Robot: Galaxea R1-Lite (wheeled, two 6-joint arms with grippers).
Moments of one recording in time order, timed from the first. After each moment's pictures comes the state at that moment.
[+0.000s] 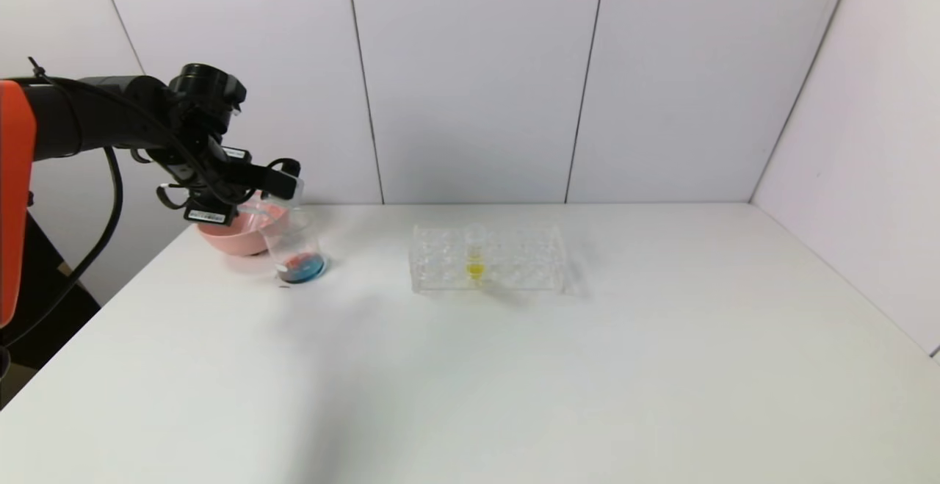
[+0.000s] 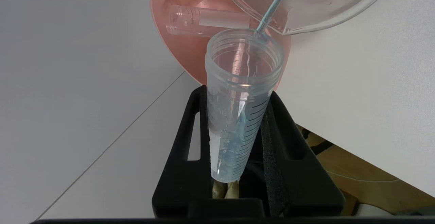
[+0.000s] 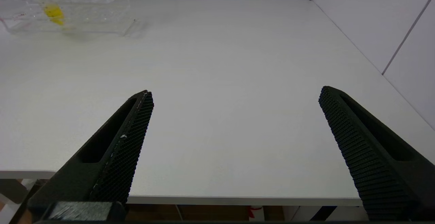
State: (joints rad) left arm -0.01 2.16 -1.99 0.63 0.26 1.62; right arm 0.00 0.00 0.00 0.01 0.00 0.00
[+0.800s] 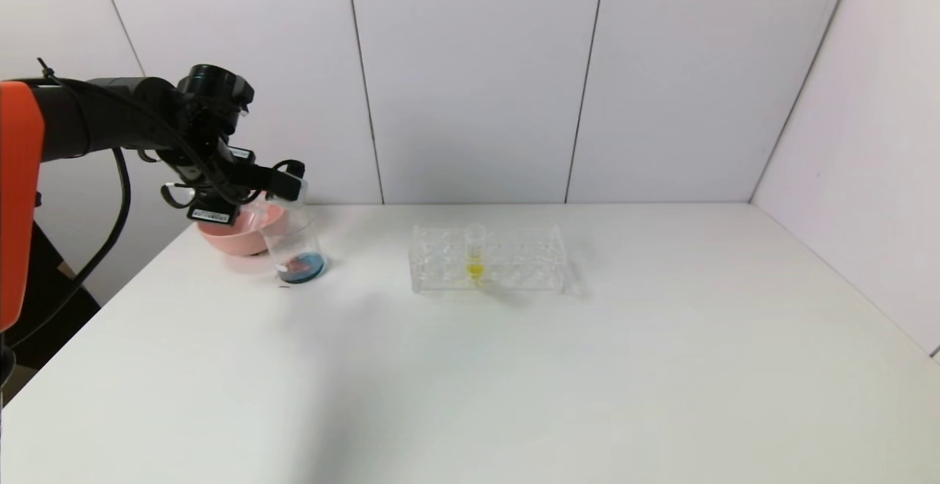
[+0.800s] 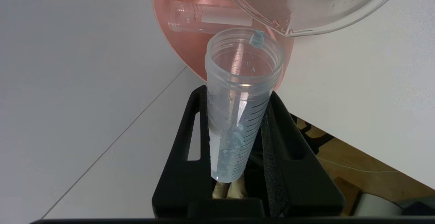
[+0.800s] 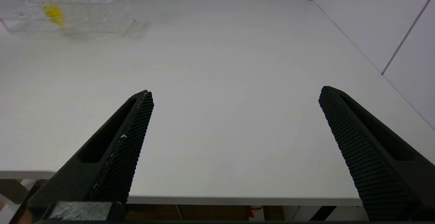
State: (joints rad) left arm -0.02 2.16 -1.99 0.62 0.31 1.62; right arm 0.00 0.00 0.00 0.01 0.00 0.00
